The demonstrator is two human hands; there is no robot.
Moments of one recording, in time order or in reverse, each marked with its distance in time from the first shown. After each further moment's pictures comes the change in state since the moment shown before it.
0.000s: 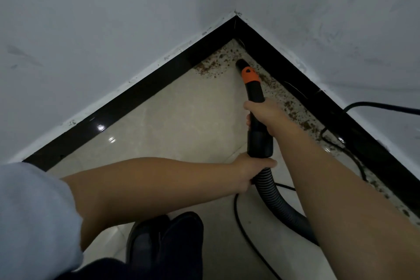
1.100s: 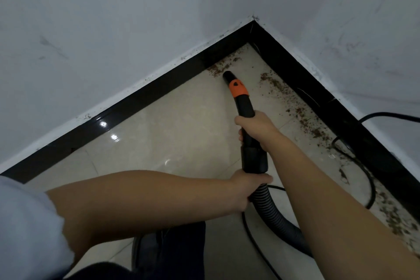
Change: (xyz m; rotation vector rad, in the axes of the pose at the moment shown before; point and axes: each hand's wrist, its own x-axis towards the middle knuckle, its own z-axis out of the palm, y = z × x) left_hand -0.012 -0.029 -0.025 -0.159 0.040 -0.045; right_hand -0.023 0.006 0.043 -0.086 -0.126 -0.017
